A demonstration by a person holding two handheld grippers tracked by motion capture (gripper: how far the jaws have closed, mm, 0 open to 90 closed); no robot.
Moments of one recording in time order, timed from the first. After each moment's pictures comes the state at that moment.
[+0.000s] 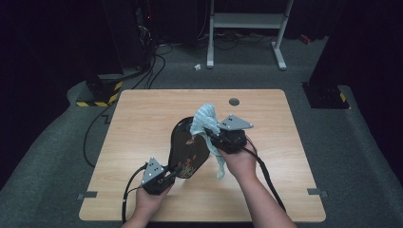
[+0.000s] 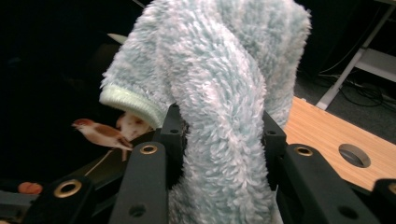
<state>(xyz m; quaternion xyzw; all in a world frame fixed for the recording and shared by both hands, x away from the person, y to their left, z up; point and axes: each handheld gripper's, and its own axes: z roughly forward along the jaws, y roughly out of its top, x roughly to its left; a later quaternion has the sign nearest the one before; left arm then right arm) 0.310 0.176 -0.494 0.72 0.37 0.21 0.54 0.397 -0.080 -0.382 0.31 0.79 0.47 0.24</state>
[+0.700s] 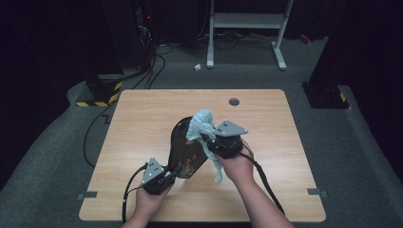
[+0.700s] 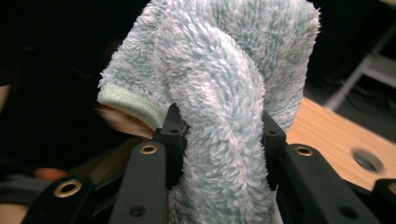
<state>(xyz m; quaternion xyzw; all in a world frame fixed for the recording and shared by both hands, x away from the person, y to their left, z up) 0.310 0.176 -0.494 0.72 0.37 0.22 0.54 0.392 -0.074 -0.391 0.30 0.80 0.47 0.24</state>
